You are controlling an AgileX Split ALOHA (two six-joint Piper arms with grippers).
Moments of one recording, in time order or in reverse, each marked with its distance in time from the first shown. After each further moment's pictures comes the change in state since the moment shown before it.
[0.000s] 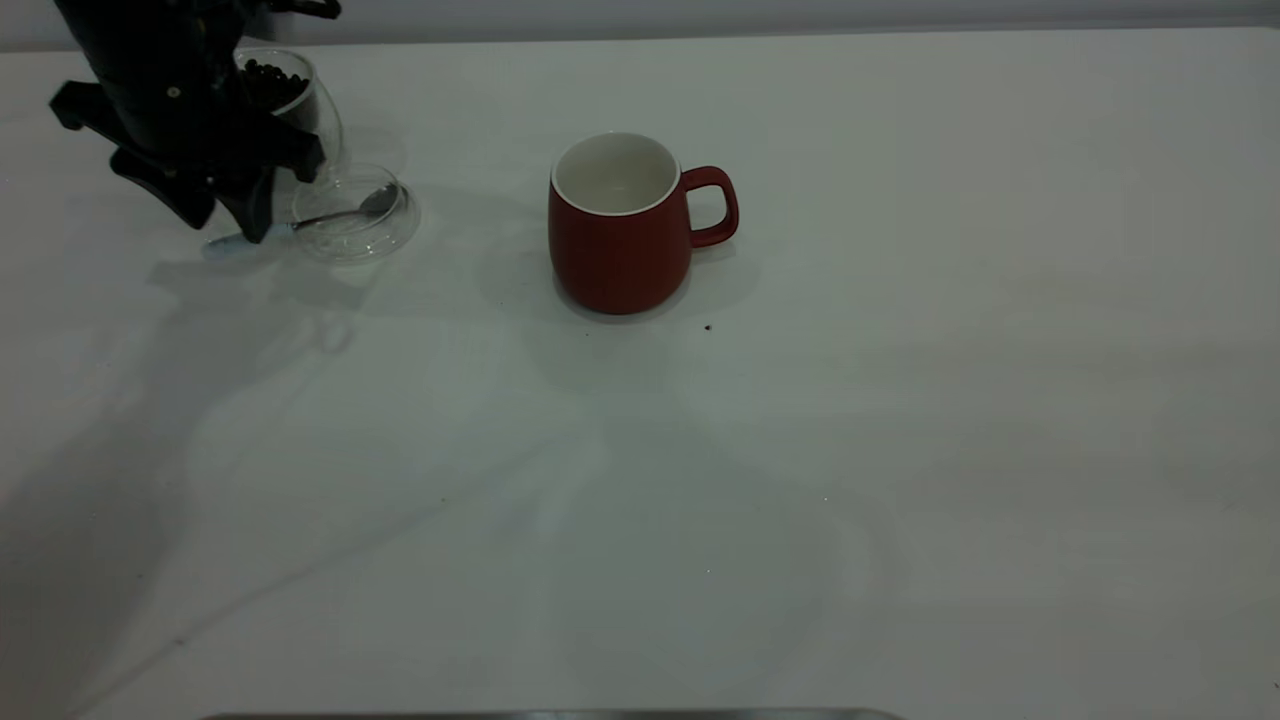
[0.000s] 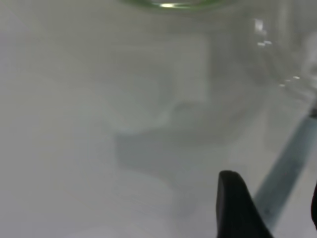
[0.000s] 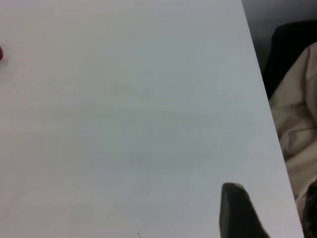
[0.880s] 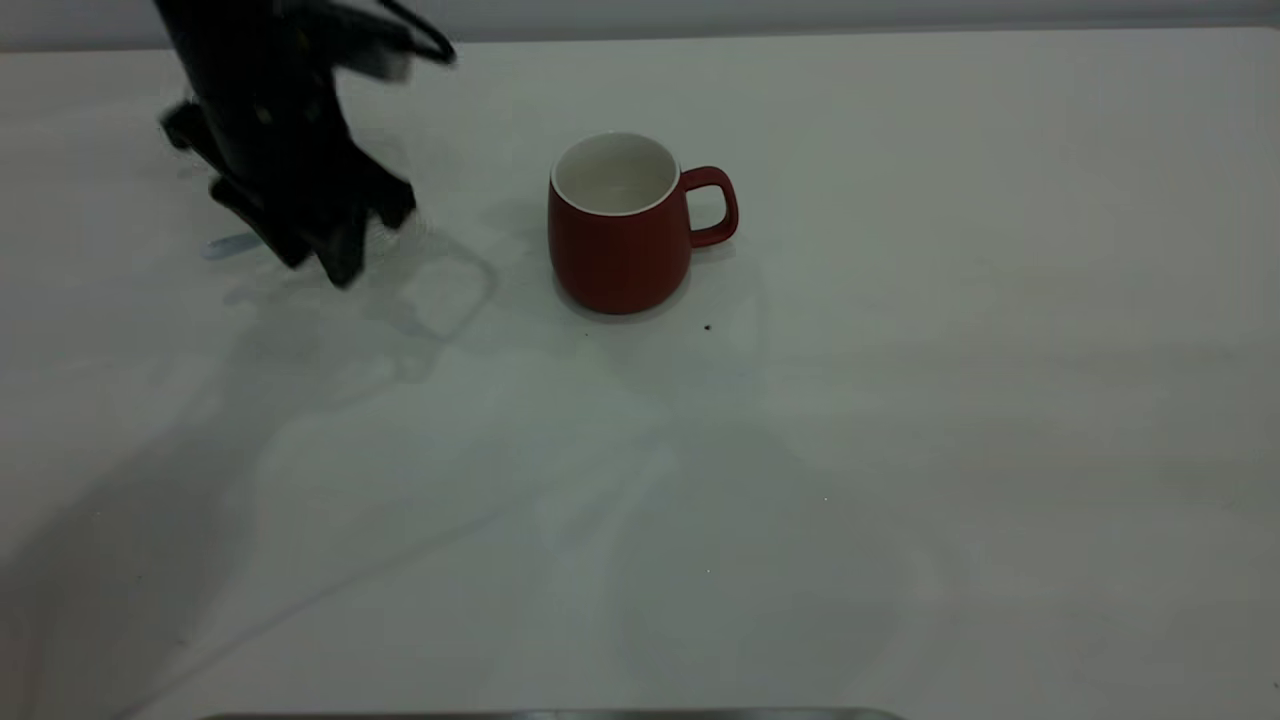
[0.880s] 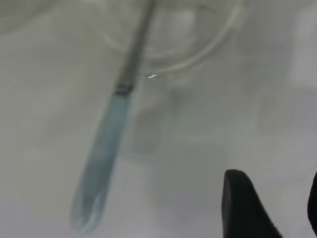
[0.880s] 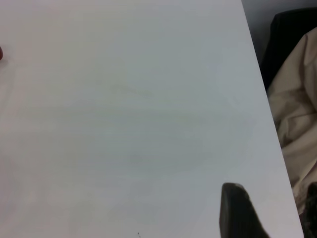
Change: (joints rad) left arm -0.131 0.020 0.000 -0.155 0.084 0.244; right arm 0.000 0.000 0.000 0.000 0.000 0.000
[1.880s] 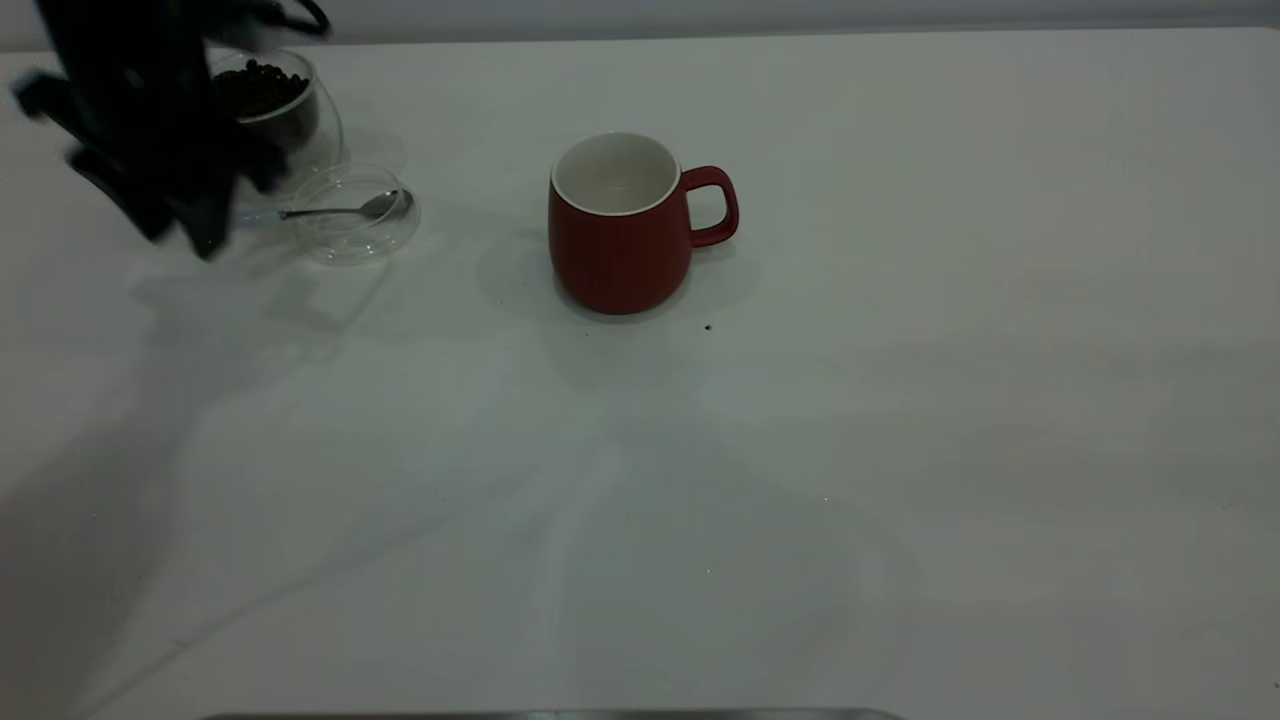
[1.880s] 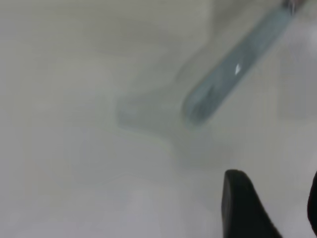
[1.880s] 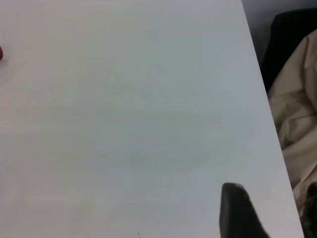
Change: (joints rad) left arm 0.129 -0.089 0.000 0.111 0.139 -0.066; right arm 0.000 0.000 0.000 0.000 0.000 0.000
